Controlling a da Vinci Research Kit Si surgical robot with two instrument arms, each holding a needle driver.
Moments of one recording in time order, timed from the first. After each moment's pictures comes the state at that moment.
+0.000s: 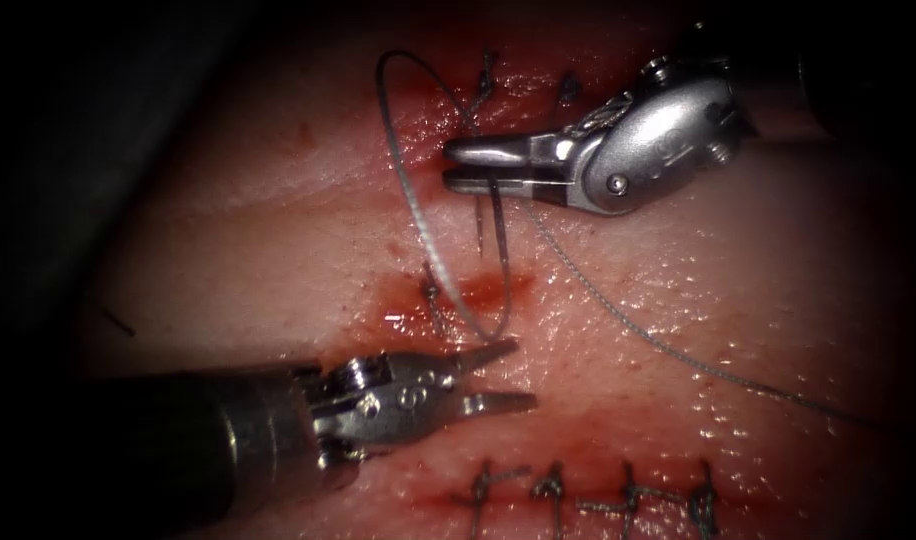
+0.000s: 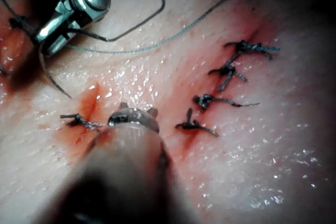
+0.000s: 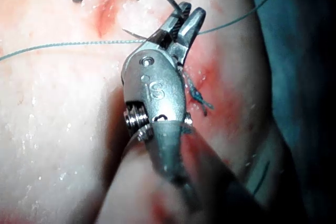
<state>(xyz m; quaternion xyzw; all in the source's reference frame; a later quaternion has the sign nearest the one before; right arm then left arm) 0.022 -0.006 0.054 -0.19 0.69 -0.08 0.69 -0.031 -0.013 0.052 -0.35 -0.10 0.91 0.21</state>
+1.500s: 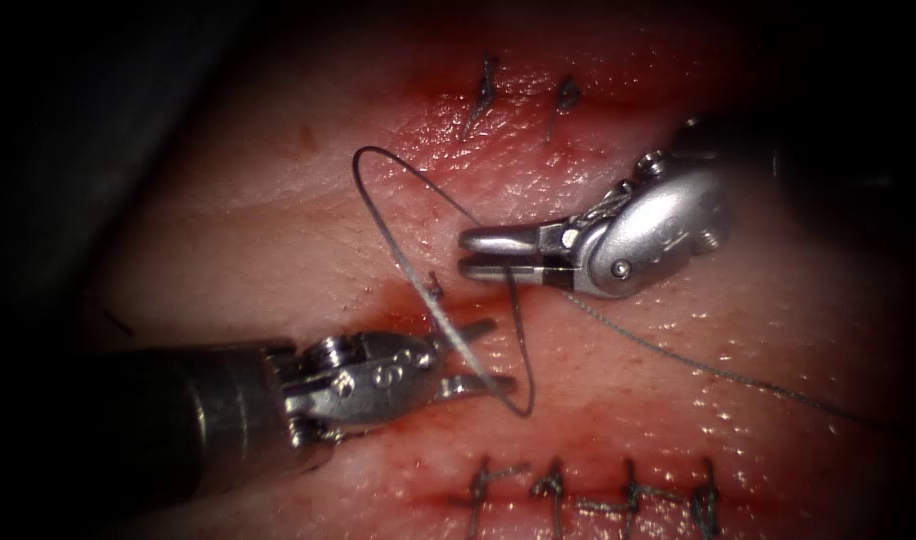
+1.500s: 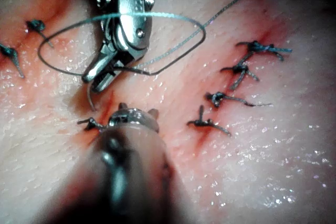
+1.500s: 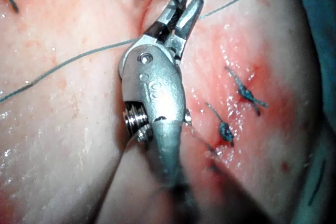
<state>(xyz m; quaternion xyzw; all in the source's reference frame) 0.021 -0.013 0.059 -0.12 0.68 -0.09 0.71 -0.030 -0.011 0.052 -0.35 -0.09 0.91 0.22</state>
